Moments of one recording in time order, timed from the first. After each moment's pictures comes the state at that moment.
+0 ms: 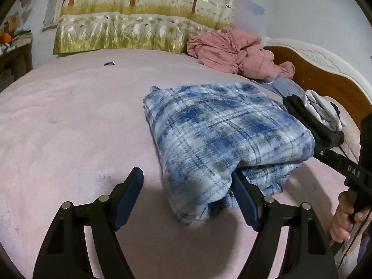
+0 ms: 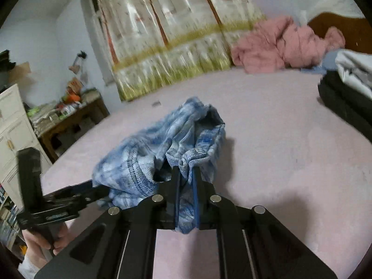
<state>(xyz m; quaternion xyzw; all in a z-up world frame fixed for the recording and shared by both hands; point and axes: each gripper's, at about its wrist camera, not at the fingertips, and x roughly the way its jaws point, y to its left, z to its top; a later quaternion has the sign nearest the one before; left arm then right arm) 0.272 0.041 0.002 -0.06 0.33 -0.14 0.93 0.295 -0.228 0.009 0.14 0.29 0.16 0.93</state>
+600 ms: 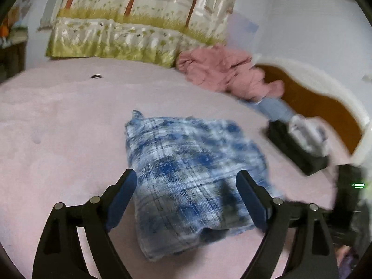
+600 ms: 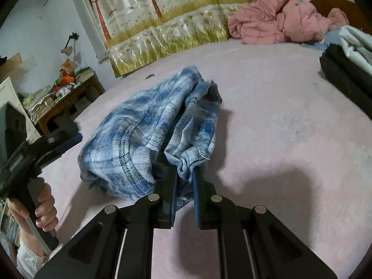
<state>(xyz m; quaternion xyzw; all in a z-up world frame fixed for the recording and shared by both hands) 0.297 0.019 0.041 -0.09 0.31 -0.16 0.93 0.304 -0.234 -0.010 0.12 0.36 0.16 0.91</state>
